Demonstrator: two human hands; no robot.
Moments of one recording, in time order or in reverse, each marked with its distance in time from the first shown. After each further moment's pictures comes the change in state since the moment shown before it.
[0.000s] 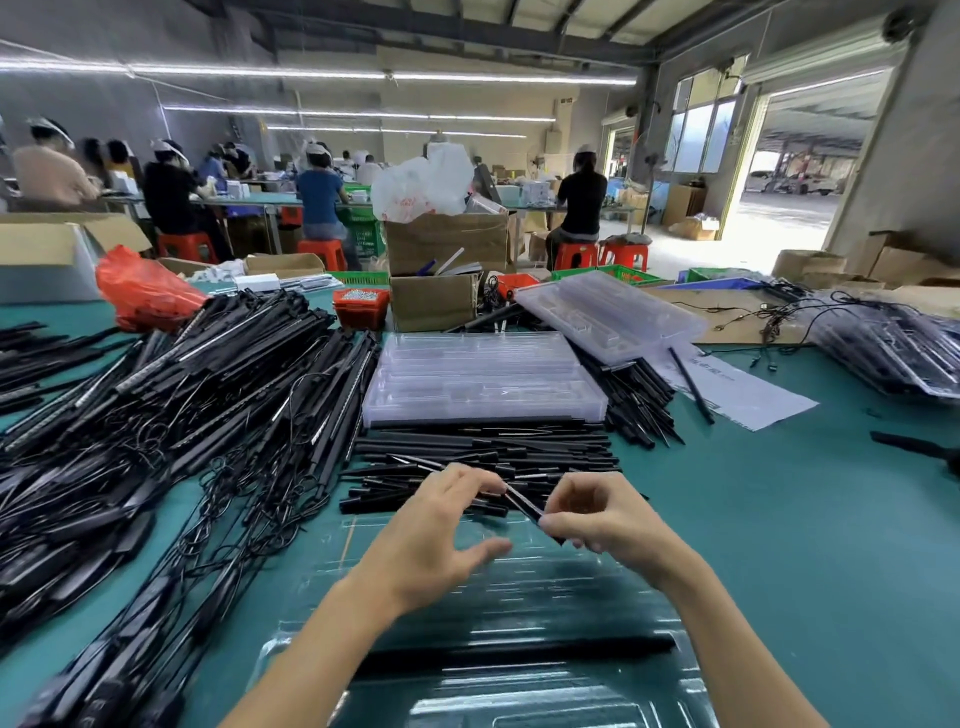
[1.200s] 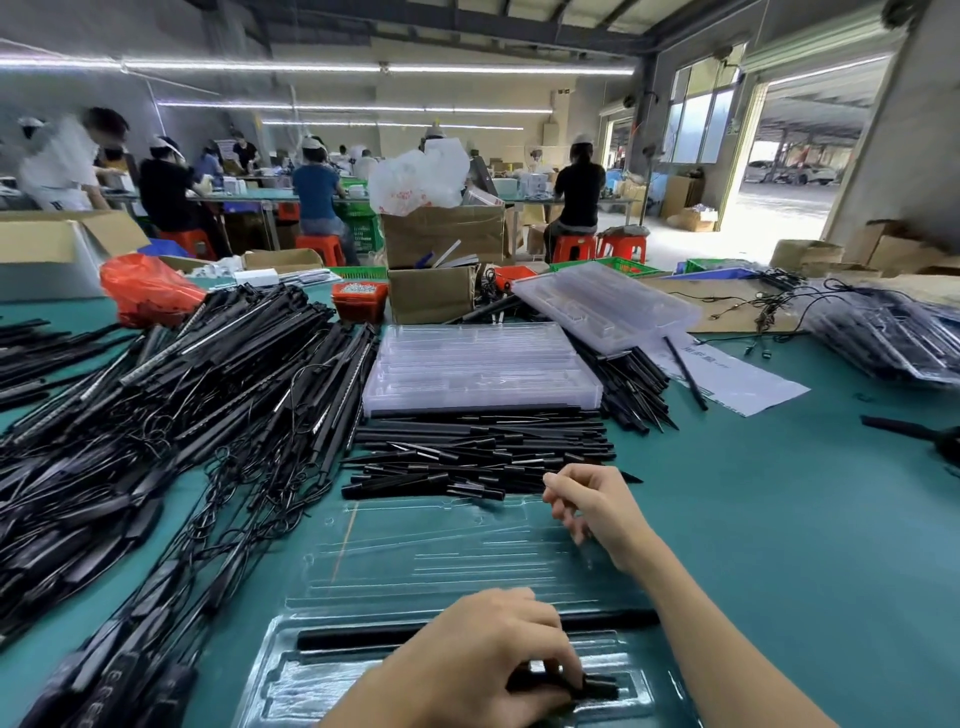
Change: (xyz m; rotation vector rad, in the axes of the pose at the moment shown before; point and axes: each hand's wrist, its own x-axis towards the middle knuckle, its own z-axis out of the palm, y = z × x) left_hand -0.054 0.065 0.029 -0.072 -0.342 0.333; right_hand 0.009 0.034 0.011 0.131 0.261 0.107
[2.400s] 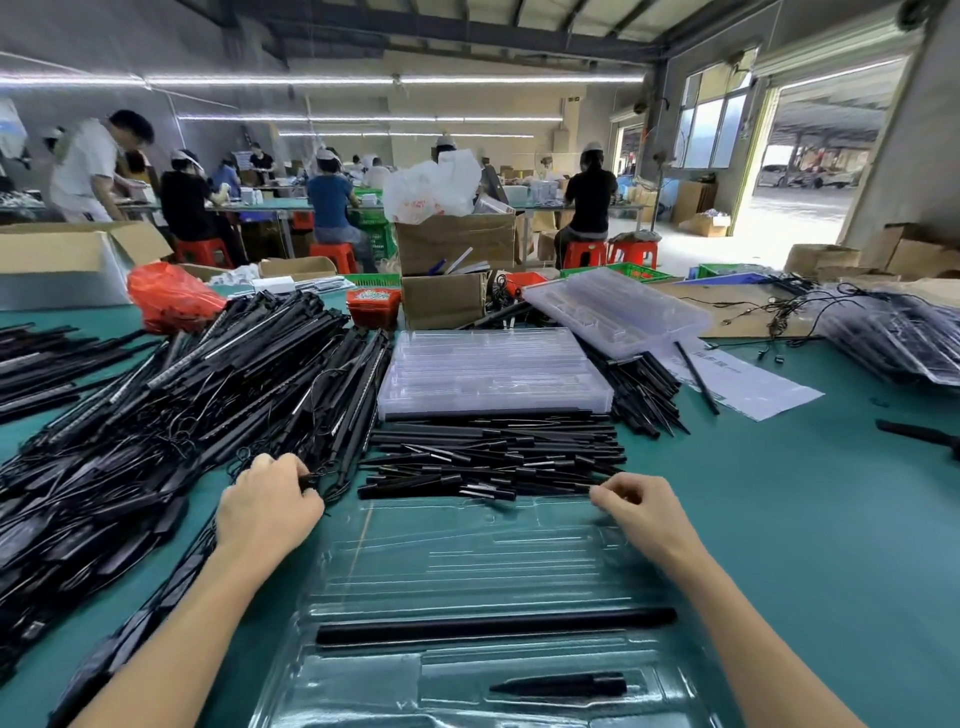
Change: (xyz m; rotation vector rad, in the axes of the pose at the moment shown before) left_hand -0.081 -0.128 -0.114 0.523 0.471 -1.229; right_hand -0.009 0.008 -0.030 -0.422 0.211 -0.023
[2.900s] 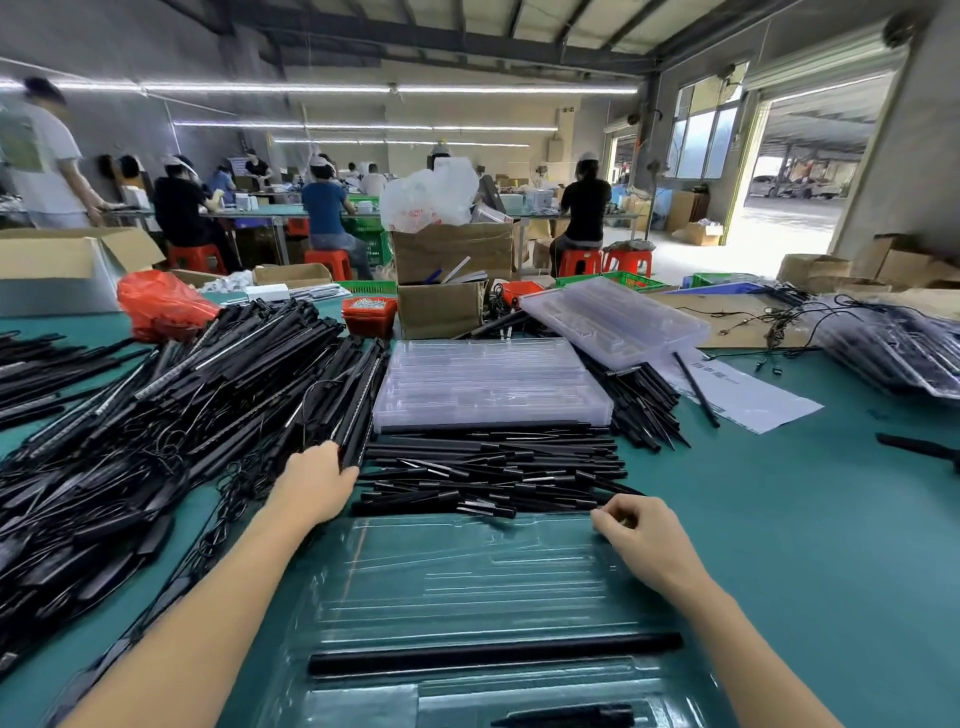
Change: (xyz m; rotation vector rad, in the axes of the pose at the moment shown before) left_hand 0.052 0.037 0.018 -0.078 -0.184 0.097; right_hand 0.001 0.003 0.005 -0.131 0.006 -0.010
